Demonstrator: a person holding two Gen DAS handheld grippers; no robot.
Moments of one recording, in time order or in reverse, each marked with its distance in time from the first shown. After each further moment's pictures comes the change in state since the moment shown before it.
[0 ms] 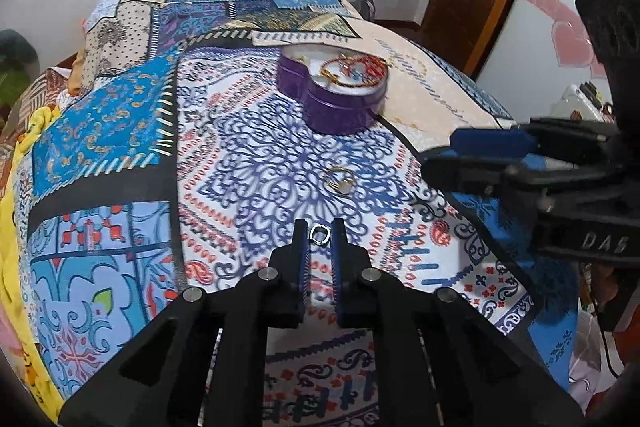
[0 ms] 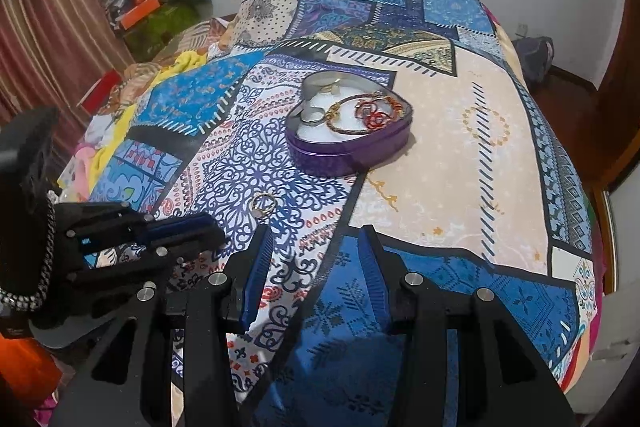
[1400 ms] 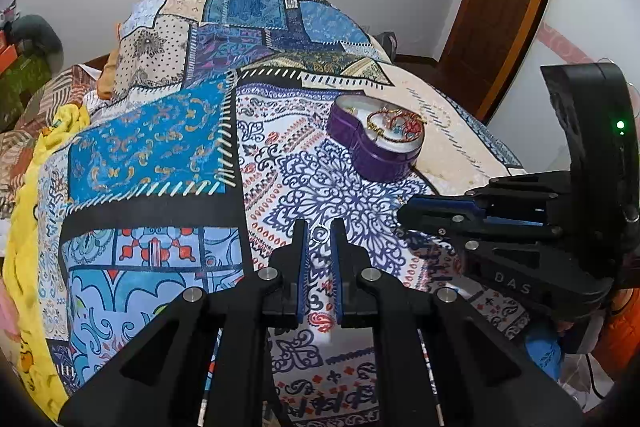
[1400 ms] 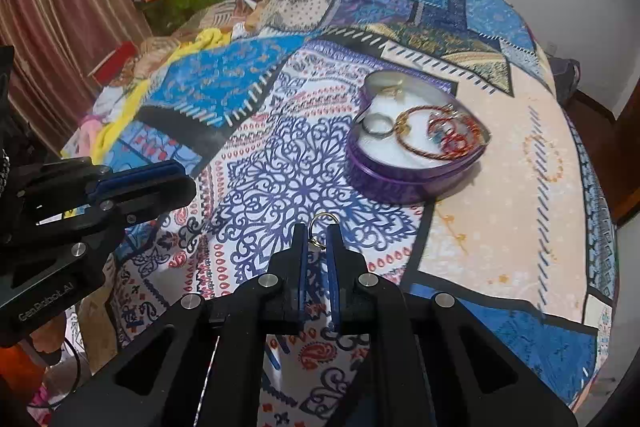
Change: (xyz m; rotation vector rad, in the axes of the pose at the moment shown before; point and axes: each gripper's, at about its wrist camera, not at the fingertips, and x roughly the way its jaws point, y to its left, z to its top) left arm -0.033 0.028 0.010 -0.075 -0.106 0.030; right arm 0.028 0.030 0.014 -0.095 0.024 0.022
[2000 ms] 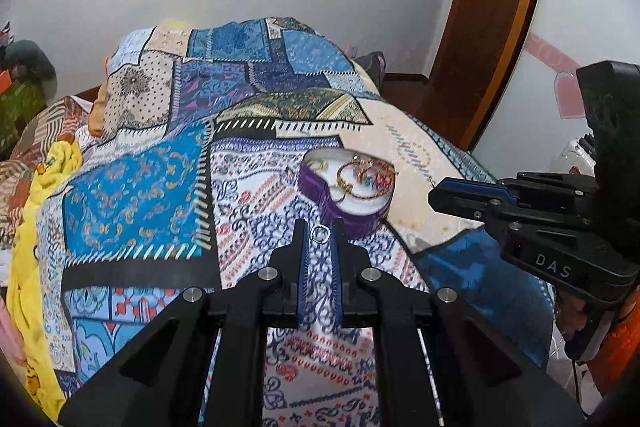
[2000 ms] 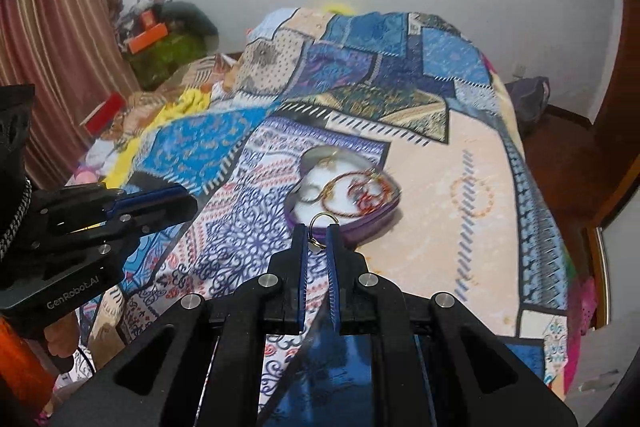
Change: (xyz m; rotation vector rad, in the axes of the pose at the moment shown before) left arm -0.004 -0.025 0.039 0.038 -0.075 -0.017; right arm -0.054 -0.031 0.013 0.062 -0.174 -0.055
